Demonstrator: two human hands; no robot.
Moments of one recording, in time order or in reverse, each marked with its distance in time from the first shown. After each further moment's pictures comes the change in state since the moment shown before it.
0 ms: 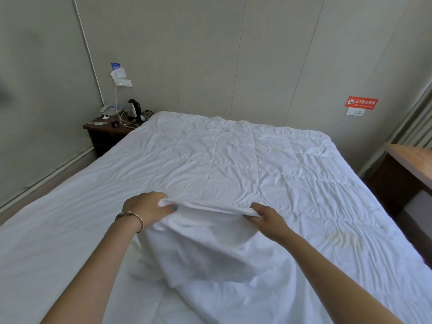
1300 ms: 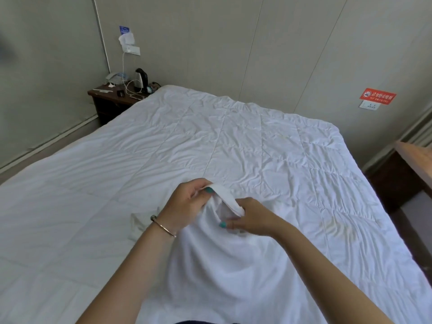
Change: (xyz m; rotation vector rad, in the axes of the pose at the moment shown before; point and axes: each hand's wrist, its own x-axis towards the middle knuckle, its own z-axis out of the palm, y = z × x) left_hand -0.073 0.078 0.040 -1.116 0.129 0.372; right_hand -0.040 -0.053 0.009 0.086 -0.408 -0.108
